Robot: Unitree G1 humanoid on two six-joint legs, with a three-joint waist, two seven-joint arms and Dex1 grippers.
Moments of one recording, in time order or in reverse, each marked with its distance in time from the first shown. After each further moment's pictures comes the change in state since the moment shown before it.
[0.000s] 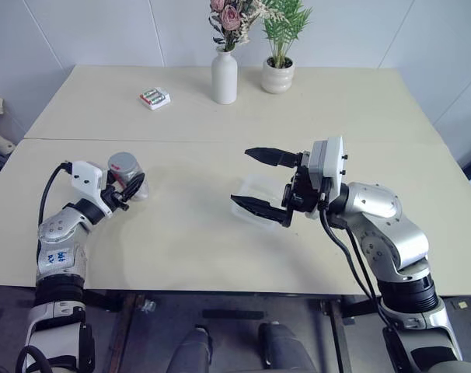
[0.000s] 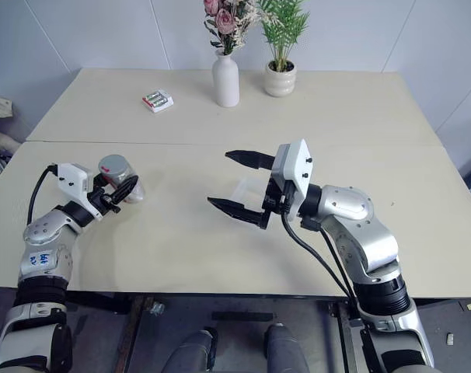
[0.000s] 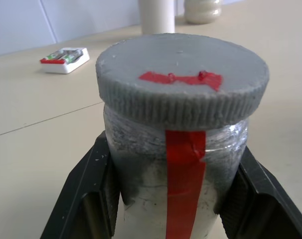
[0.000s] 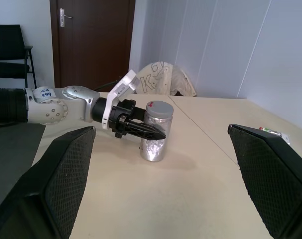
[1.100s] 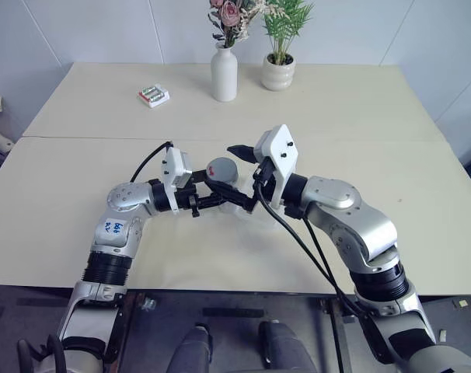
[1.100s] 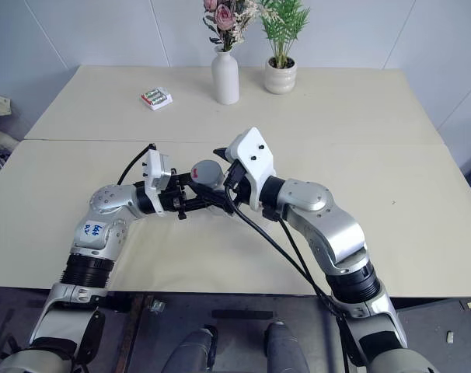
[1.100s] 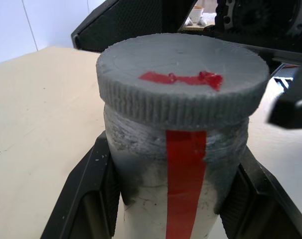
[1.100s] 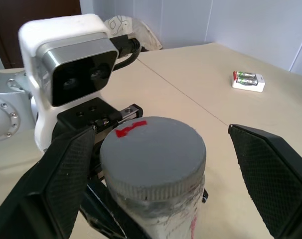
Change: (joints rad) left arm -0.162 -0.128 -0.296 -0.206 -0.069 0.191 -0.365; right arm -0.126 0.125 0.128 0.008 -0.135 0.298 -0.336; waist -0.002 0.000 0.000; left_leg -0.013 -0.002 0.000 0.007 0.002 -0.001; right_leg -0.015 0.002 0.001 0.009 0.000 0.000
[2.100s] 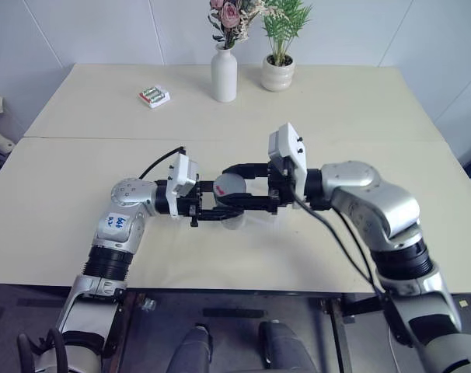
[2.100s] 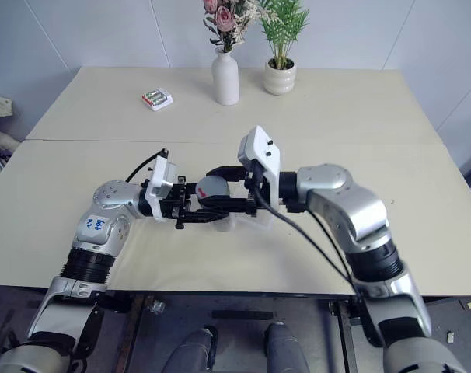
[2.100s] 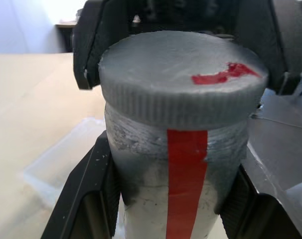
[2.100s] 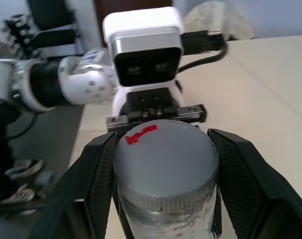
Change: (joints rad) left arm -0.041 0.023 -0.064 -0.013 -0.025 0.016 -0.238; right arm -0.173 -0.195 -0.005 0.177 0.159 0.034 0.559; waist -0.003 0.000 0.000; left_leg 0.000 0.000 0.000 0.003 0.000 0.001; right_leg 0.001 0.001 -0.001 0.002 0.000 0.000
